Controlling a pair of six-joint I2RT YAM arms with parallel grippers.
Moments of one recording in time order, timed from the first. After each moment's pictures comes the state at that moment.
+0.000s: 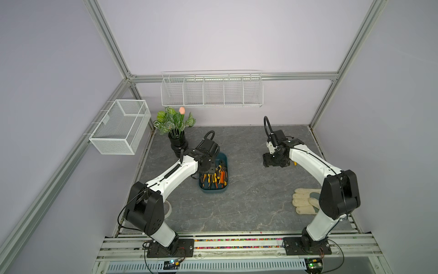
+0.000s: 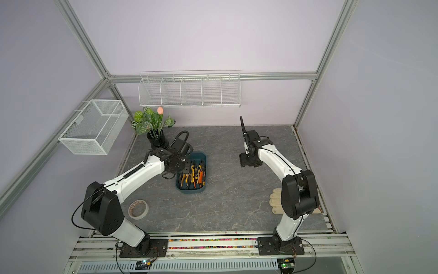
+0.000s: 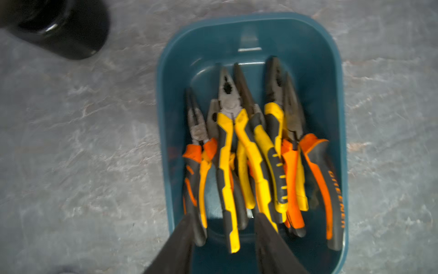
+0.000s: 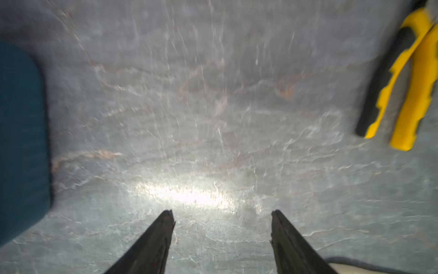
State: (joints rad) left arm -0.57 1.60 1.28 -0.85 -0.15 -0.42; right arm 0.34 1.72 1.37 -0.89 0.00 0.21
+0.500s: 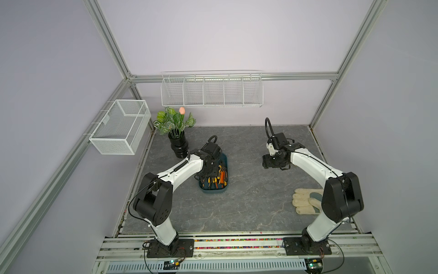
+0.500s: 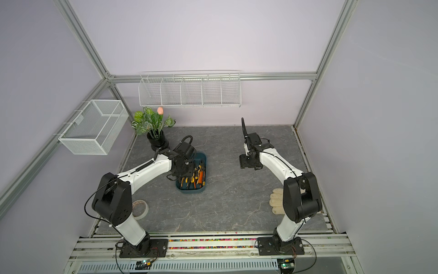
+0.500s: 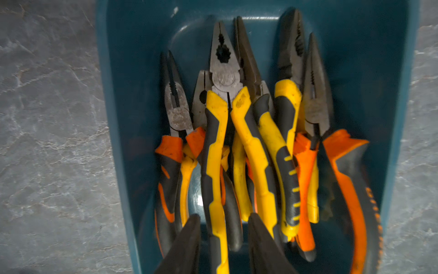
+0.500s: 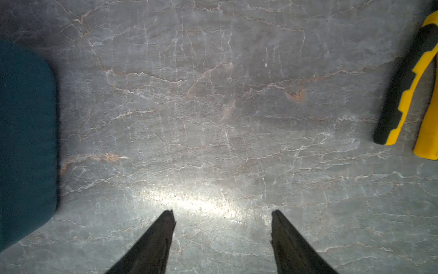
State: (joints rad) left arm -0.57 1.72 1.26 -0.84 -0.10 -0.48; right arm 0.34 1.69 1.29 -0.78 -0.04 0.21
